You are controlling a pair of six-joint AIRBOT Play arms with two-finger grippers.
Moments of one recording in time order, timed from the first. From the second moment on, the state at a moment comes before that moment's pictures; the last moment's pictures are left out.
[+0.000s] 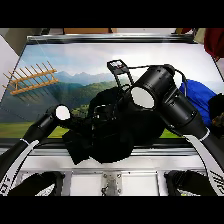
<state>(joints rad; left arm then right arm) -0.45 -1.14 0.84 0.92 -1.26 -0.37 0.84 -1.35 1.74 -1.57 1.60 2.03</state>
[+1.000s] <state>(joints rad) -0.45 -1.14 0.84 0.91 -1.26 -0.37 0.76 -1.29 1.74 -1.63 1.72 1.96</state>
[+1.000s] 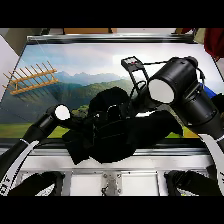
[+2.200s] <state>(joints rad) -0.45 -1.14 0.84 0.92 -1.26 -0.37 0.26 -1.16 1.70 -1.22 1.69 1.06</state>
